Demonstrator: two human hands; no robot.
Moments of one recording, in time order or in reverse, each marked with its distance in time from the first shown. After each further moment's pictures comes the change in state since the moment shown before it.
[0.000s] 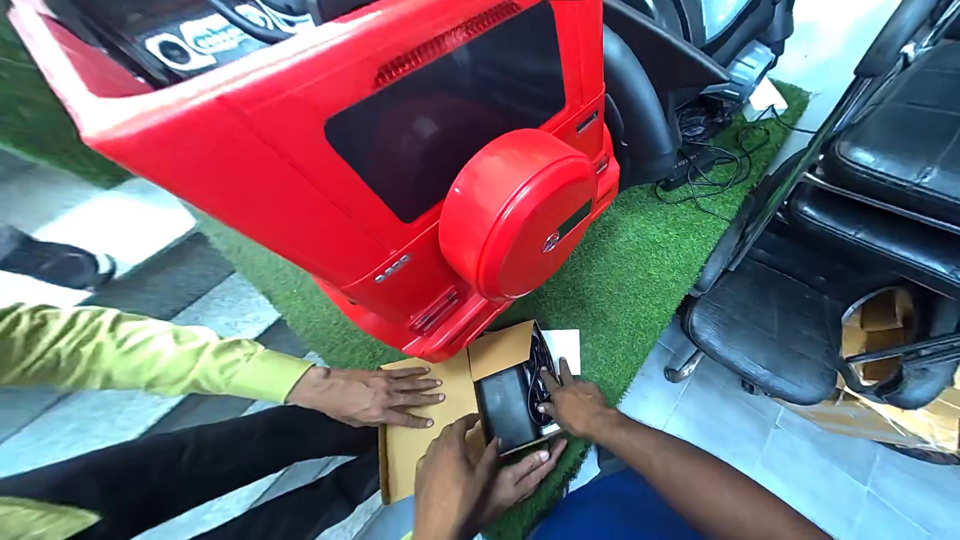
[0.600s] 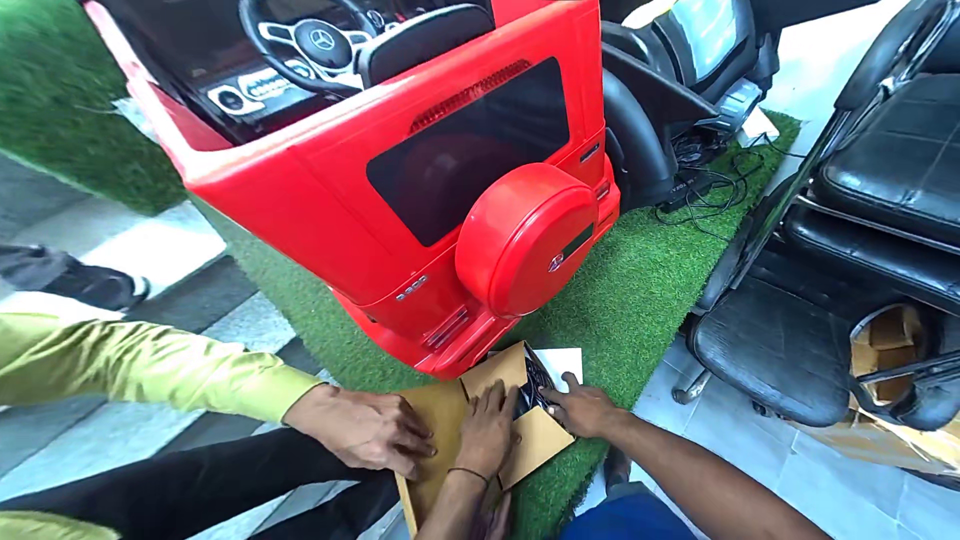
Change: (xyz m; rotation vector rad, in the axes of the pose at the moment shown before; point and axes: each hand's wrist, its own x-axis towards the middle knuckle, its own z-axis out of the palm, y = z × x) left_hand 0.073 0.027 0.020 0.472 -0.214 0.265; right_hand 0.019 0.024 -0.010 0.023 0.006 -0.149
